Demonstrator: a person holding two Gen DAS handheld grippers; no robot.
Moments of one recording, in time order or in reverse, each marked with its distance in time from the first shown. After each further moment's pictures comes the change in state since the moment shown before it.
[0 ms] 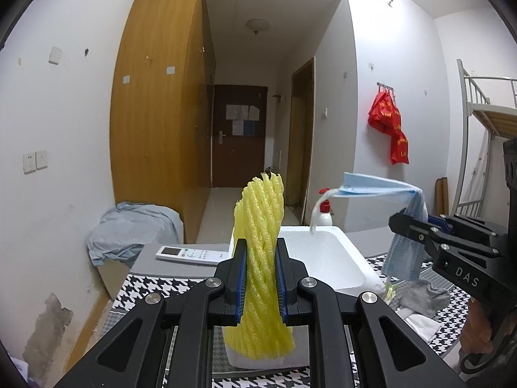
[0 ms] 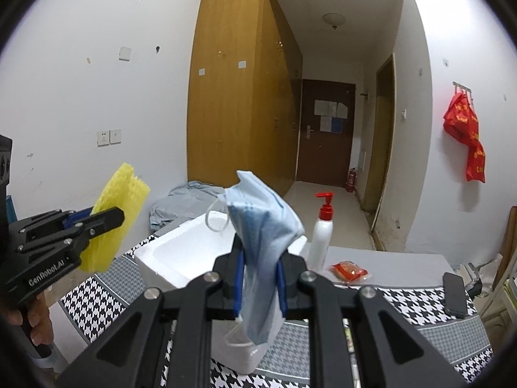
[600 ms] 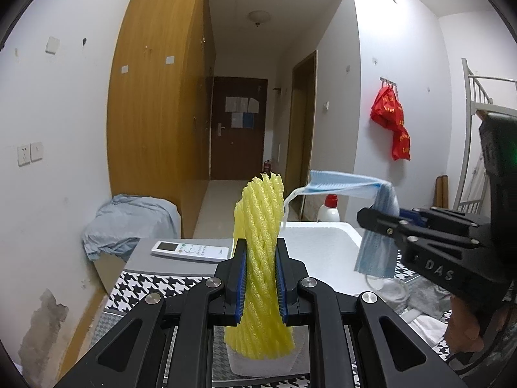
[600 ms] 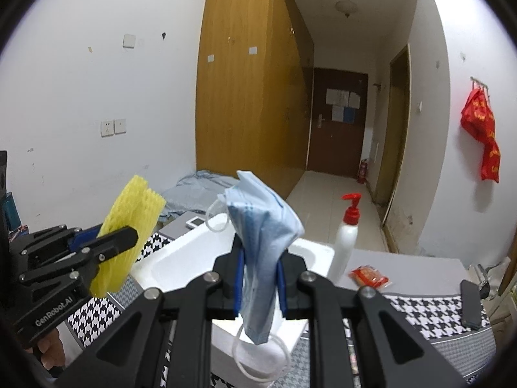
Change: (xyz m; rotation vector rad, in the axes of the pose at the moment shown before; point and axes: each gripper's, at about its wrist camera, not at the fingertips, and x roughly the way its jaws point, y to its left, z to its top) left arm 0.024 0.015 0.003 -0.021 0.036 -0.008; right arm 0.047 0.011 0.009 -0.005 0.072 0.051
